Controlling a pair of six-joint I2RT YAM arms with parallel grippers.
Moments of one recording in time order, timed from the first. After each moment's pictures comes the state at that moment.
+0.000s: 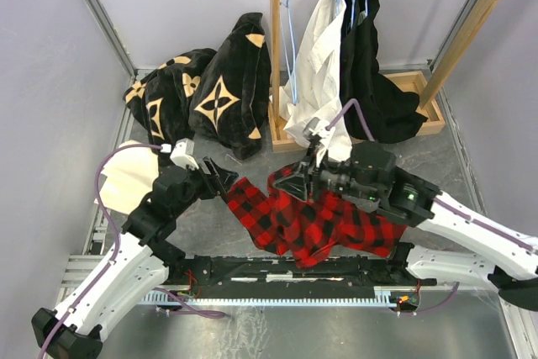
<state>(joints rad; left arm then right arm) -0.51 0.56 0.48 -0.31 -0.02 -0.68 1.04 0.93 1.05 -0.27 -0.17 0.32</state>
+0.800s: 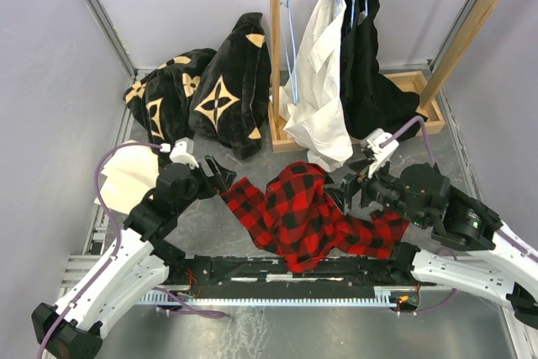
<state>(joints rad) -0.51 0.60 0.51 -0.37 -0.10 -0.67 1.05 0.68 1.03 -0.65 0.24 0.21</state>
